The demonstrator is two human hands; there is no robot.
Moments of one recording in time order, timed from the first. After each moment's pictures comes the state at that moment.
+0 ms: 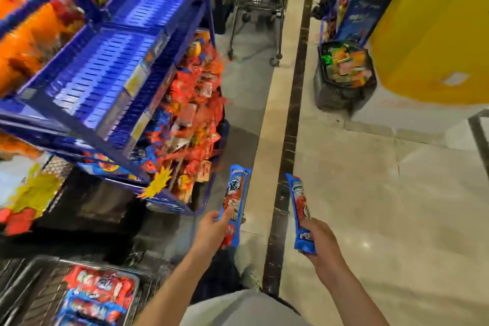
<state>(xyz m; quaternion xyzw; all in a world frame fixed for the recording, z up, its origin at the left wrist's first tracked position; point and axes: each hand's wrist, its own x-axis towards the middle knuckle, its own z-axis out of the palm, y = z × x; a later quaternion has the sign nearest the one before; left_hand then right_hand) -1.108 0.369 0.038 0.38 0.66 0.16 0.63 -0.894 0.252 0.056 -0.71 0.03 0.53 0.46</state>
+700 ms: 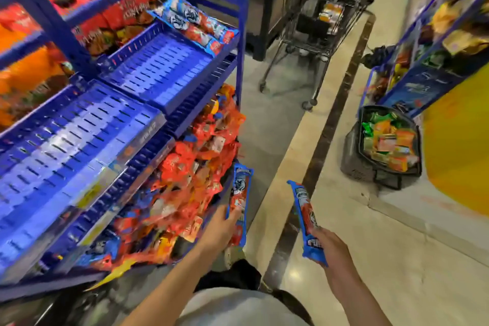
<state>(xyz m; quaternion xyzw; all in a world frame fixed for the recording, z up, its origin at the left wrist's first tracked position) -0.943 0.668 0.032 0.38 0.67 0.23 0.60 -0.707 0.588 0.066 -0.73 -0.09 0.55 0.40</state>
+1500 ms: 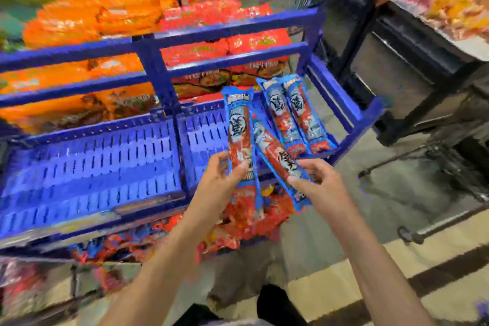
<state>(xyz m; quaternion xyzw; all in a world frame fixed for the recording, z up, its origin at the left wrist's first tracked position) -0.949 0.946 0.188 0.23 0.70 0.56 0.37 -0.779 1.062 0.200 -0.47 -0.67 0.53 0.22</state>
